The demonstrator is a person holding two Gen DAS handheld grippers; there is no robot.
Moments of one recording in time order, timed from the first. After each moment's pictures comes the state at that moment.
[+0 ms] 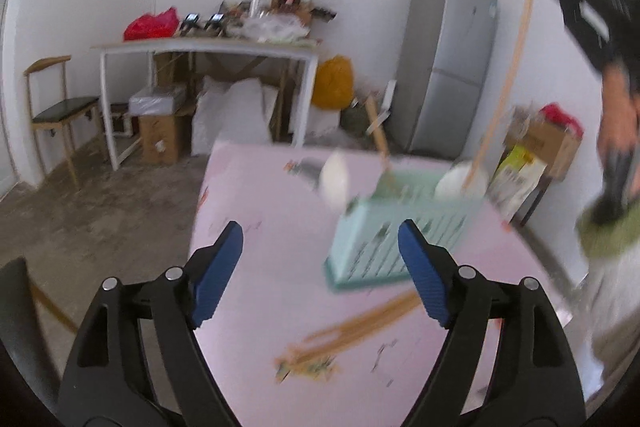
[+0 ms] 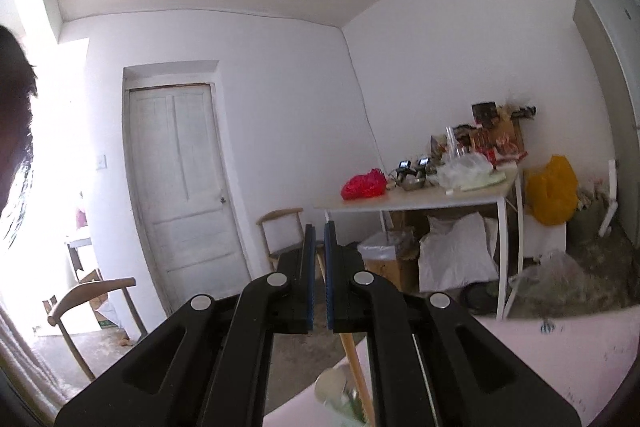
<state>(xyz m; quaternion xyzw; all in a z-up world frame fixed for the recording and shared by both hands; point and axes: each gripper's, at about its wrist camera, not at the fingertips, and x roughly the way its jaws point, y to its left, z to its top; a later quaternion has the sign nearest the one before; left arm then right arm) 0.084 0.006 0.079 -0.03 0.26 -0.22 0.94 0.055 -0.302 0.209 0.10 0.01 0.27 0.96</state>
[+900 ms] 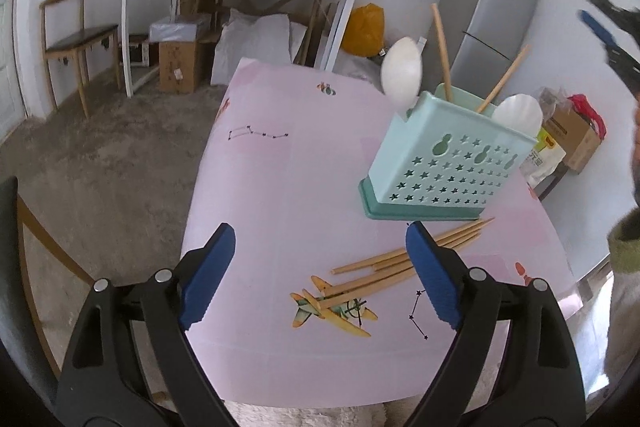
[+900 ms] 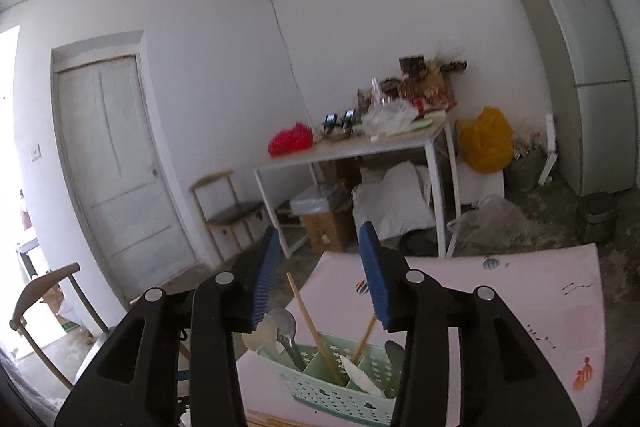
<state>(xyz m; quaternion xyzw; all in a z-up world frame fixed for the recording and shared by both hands) 0.109 0.021 0.012 -0.07 0.36 -0.20 0.91 0.041 -0.329 0.152 0.12 0.10 0.15 0.98</state>
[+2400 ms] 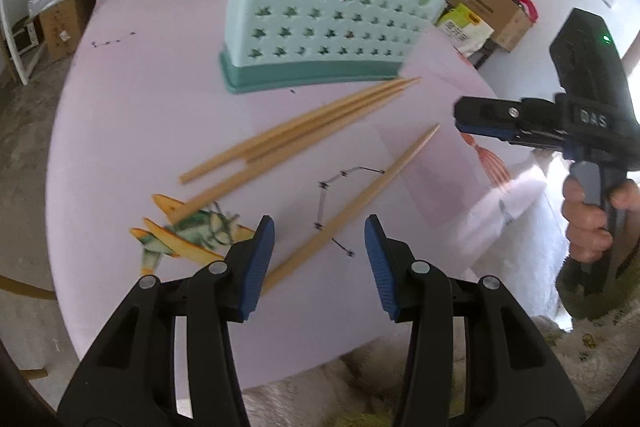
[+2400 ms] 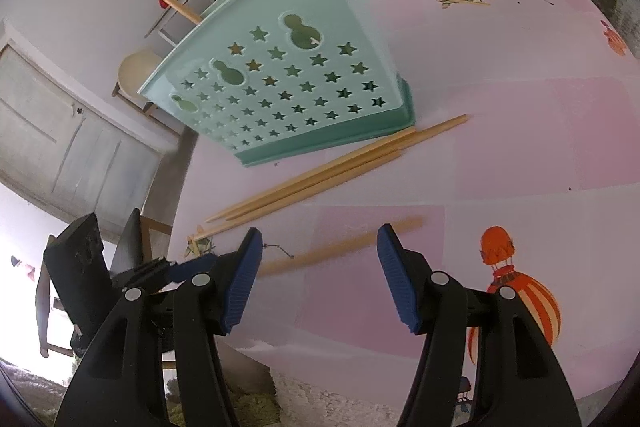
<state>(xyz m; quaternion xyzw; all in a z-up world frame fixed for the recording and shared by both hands) 0.096 -0.063 -0.048 0.03 0.49 -0.38 0.78 0.039 -0.301 -0.068 0.27 0.47 0.06 0.84</state>
